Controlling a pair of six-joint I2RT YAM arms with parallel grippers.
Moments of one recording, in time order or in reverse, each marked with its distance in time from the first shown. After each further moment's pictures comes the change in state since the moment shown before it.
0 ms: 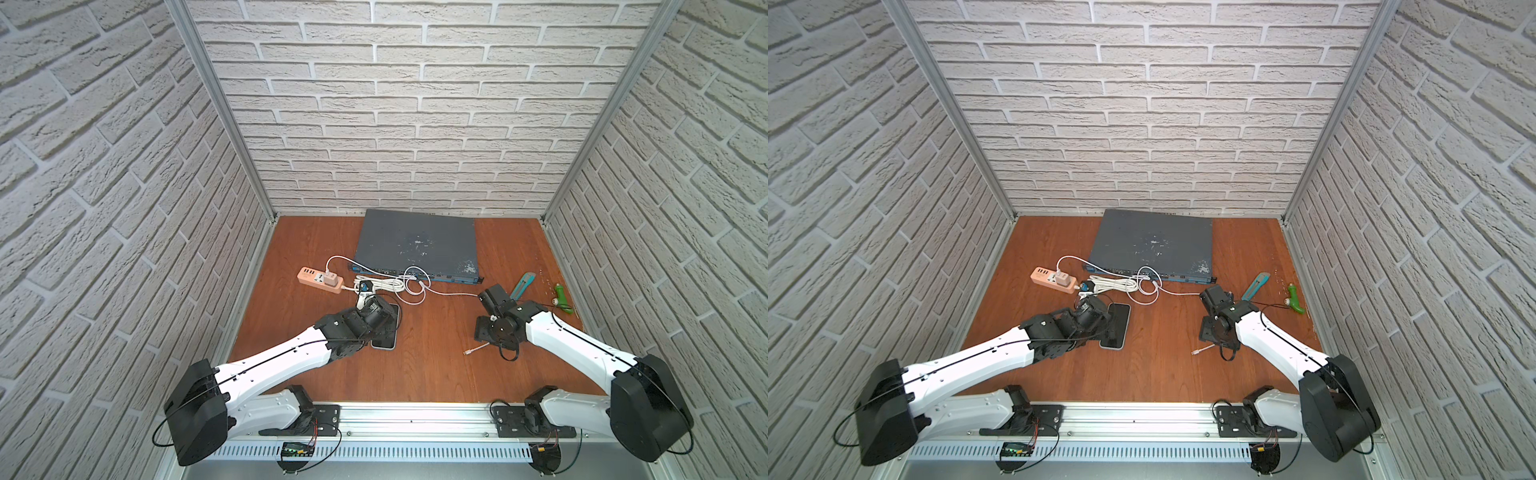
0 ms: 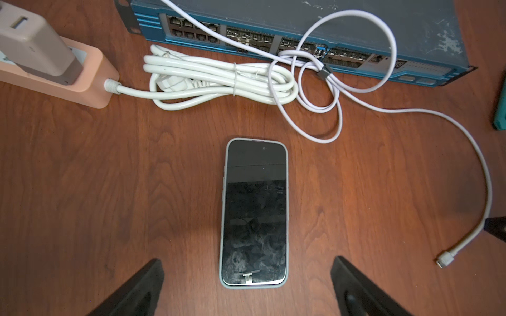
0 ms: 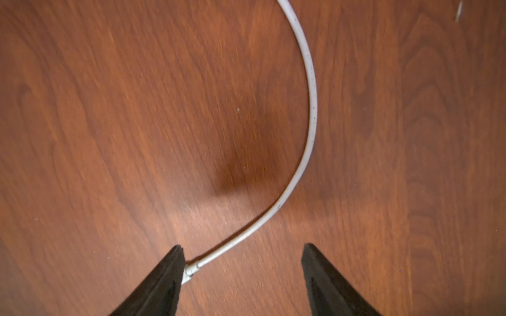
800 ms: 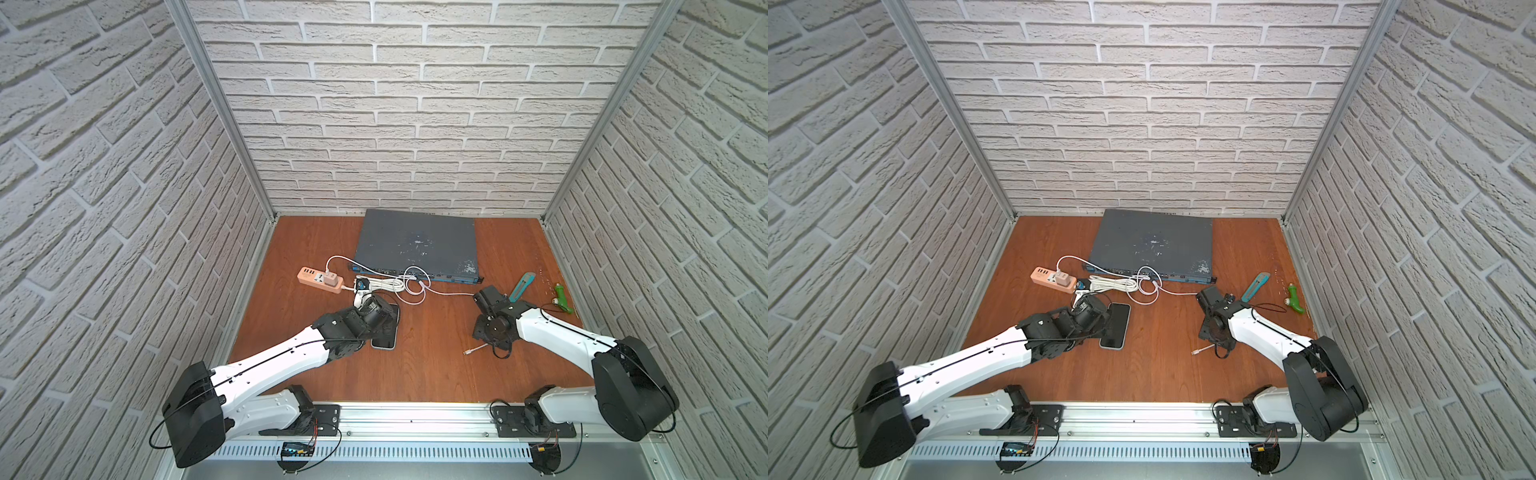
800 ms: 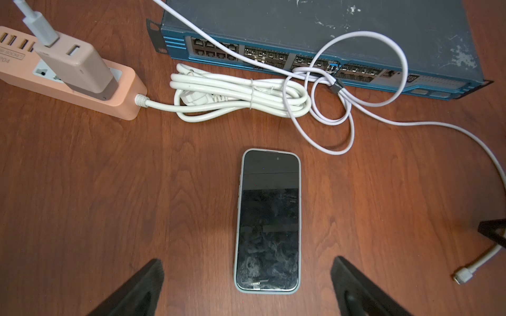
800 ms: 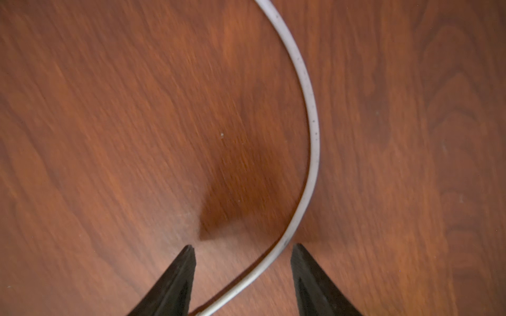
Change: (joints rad) left arm 0.000 -0.011 0.018 -0.034 -0.055 0.000; right arm 0.000 0.088 -0.035 0.095 0.023 0.107
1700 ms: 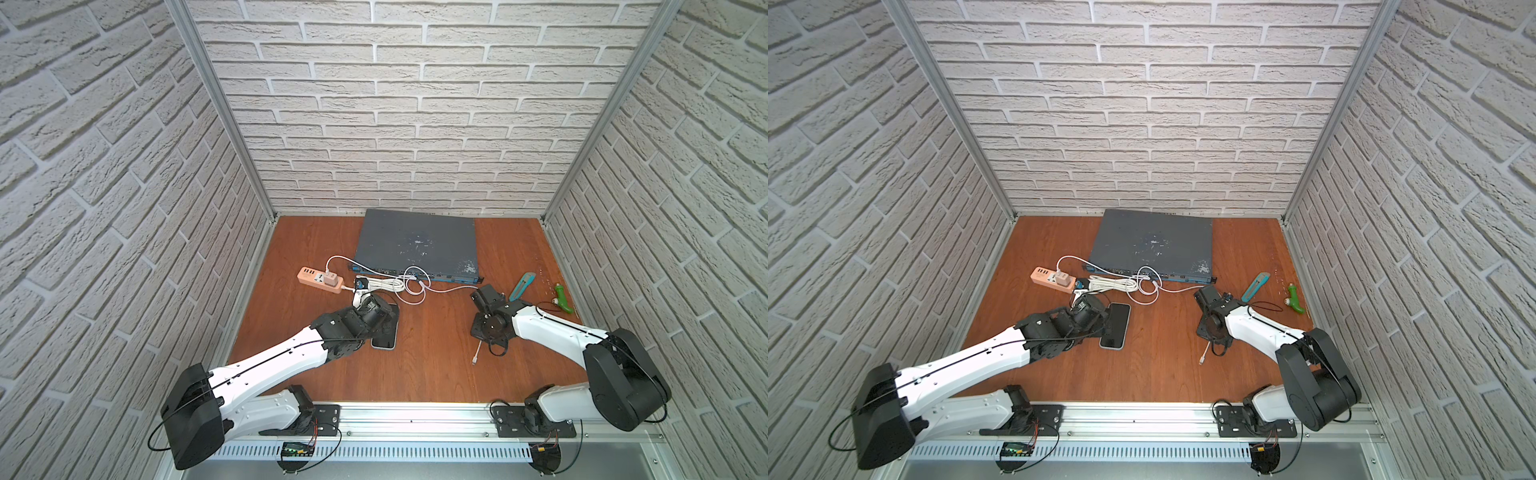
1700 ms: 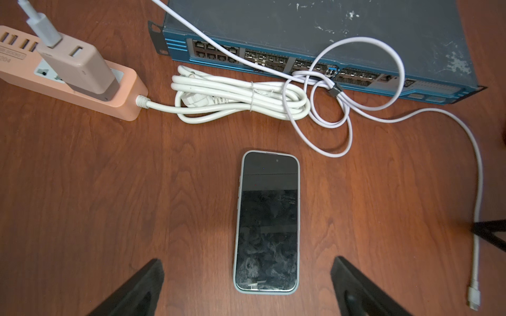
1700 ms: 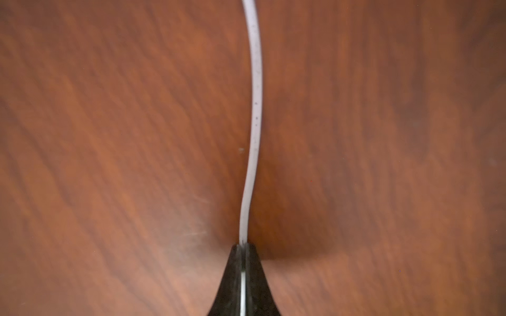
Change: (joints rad) left arm 0.012 -0.013 -0.004 0.013 0.025 -0.003; right arm 0.009 0.055 0.019 0.081 -0.056 0.011
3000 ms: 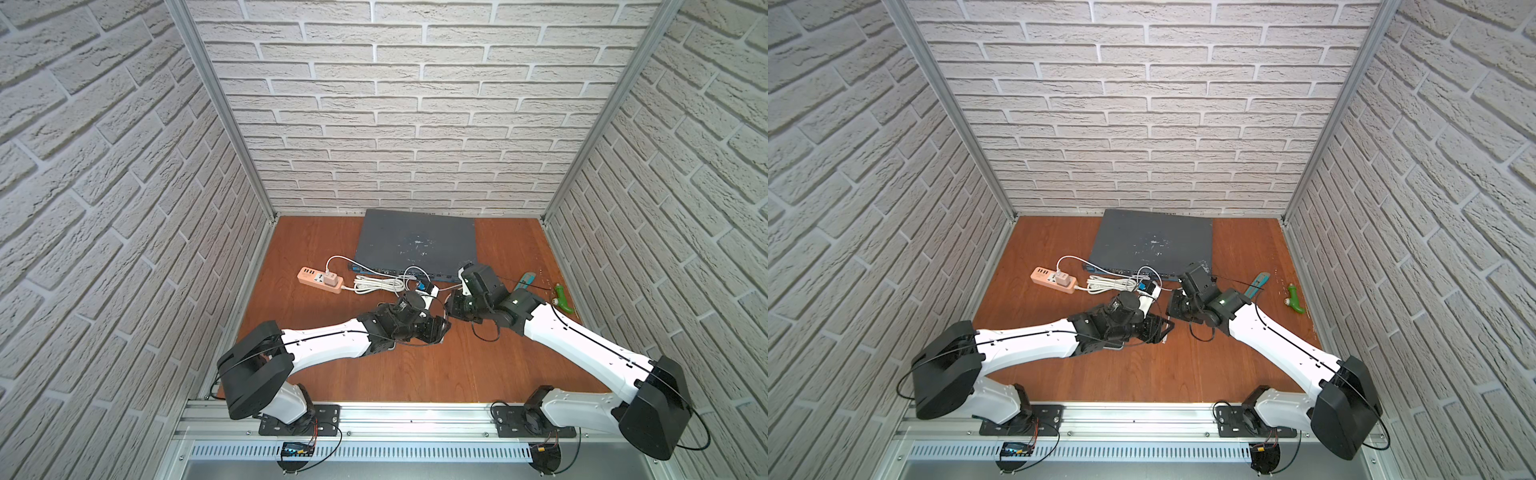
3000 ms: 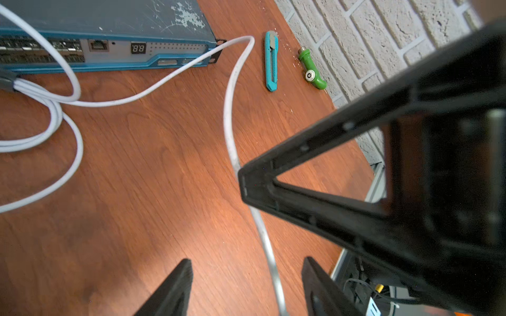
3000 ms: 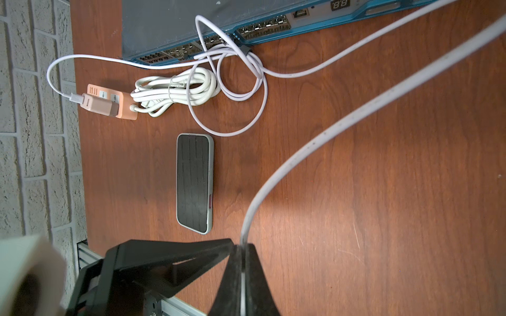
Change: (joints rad) left arm -0.120 0.373 0.055 0.670 0.533 0.159; right arm 0.200 -0.174 0.270 -0.014 -0.176 -0.018
